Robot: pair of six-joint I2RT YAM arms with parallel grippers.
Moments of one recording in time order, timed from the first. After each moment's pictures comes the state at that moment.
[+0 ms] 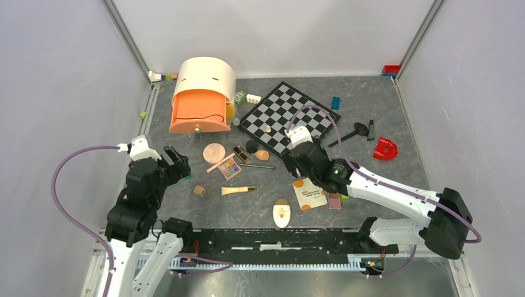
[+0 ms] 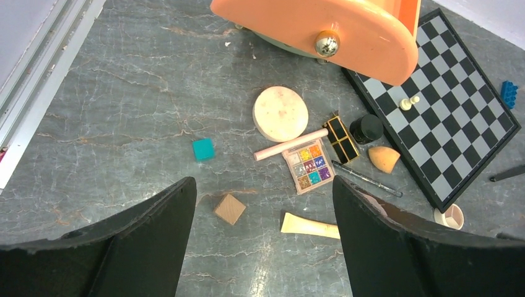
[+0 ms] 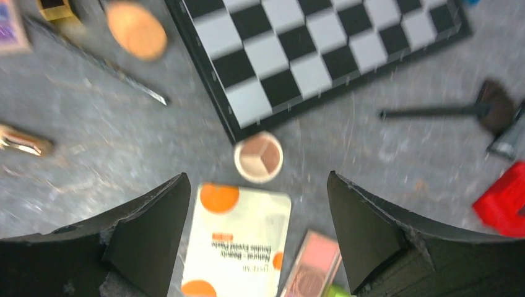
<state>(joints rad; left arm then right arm) -0.24 0.45 0.91 -0.91 -0.34 -0.48 0.95 1.24 0.91 -0.39 0.53 0.18</state>
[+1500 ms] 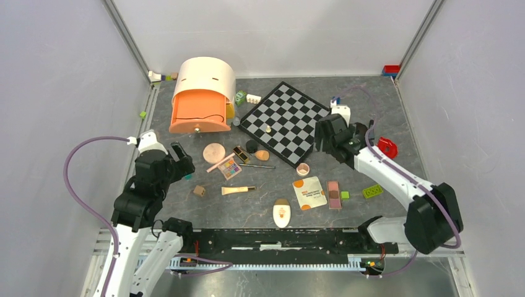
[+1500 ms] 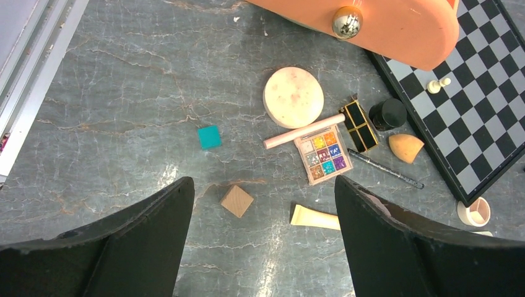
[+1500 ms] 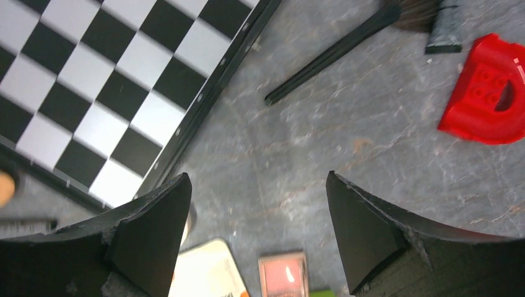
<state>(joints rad) -0.24 0.54 0.89 -0.91 -0.34 -0.48 0.52 1.30 0.90 -0.47 0.47 0.42</state>
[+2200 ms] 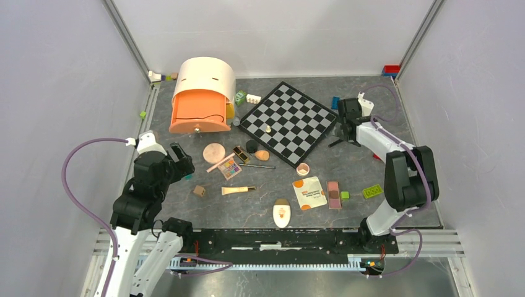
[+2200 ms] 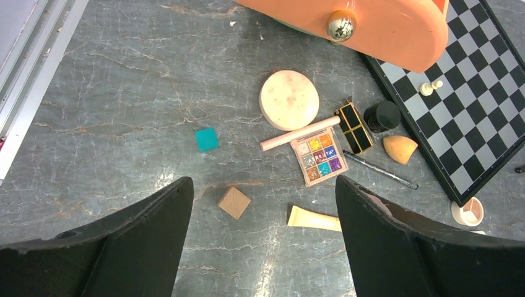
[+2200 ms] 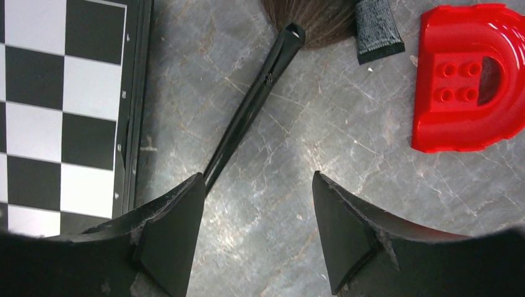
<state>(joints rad) -0.24 0.53 0.89 -0.91 -0.33 -0.48 0.20 1.63 1.07 -0.43 0.45 0.59</state>
